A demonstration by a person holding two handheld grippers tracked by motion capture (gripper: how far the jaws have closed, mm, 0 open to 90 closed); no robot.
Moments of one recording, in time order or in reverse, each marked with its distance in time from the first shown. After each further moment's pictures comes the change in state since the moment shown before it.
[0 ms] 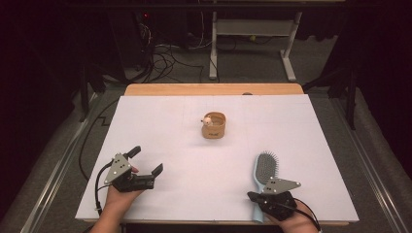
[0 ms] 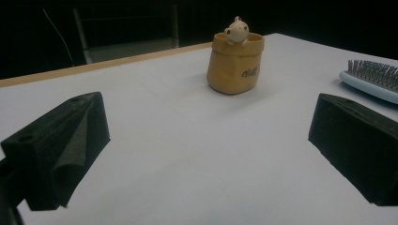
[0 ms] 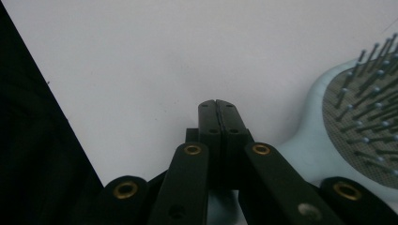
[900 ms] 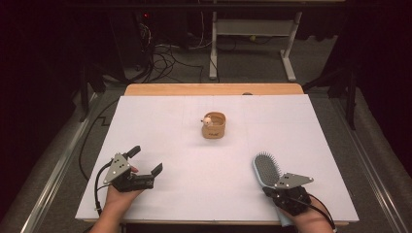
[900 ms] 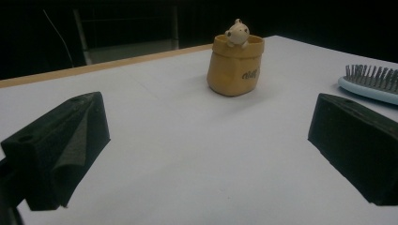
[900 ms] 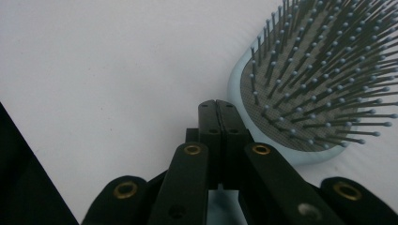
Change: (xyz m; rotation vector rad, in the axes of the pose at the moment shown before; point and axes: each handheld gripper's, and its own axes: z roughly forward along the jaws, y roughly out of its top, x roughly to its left) left arm 0.001 0.000 -0.001 -0.007 0.001 -0.004; right arm -0.028 -0.010 -0.018 0.060 -0.109 0.013
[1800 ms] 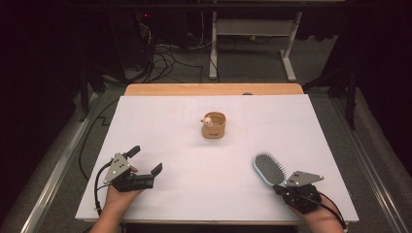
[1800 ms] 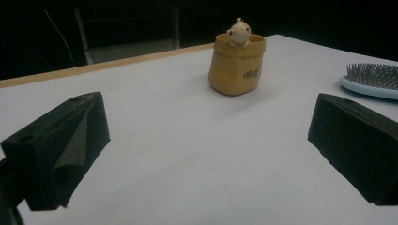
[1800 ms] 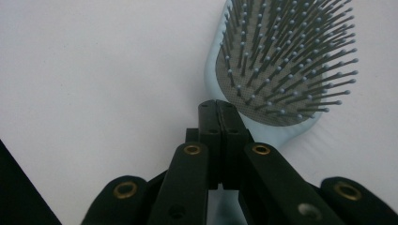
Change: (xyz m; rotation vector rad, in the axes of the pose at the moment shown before) left arm 0.001 0.000 0.000 0.002 0.004 0.001; right arm -0.018 -0.008 -0.014 0.026 -0.053 0.008
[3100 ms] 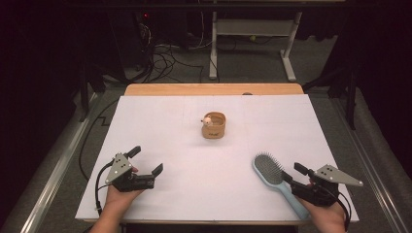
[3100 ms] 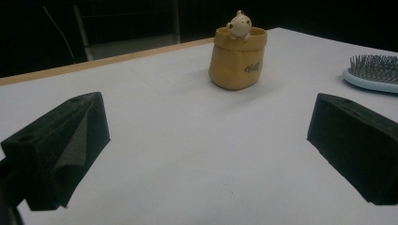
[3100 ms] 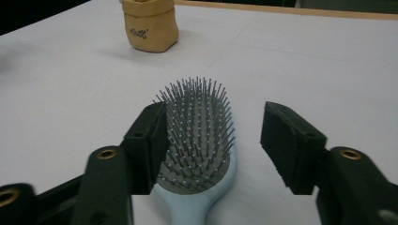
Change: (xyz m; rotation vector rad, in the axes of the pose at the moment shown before) left arm -0.001 -0.001 0.002 0.021 0.002 0.016; right arm -0.027 -0.012 -0.024 -0.408 -0.092 0.277
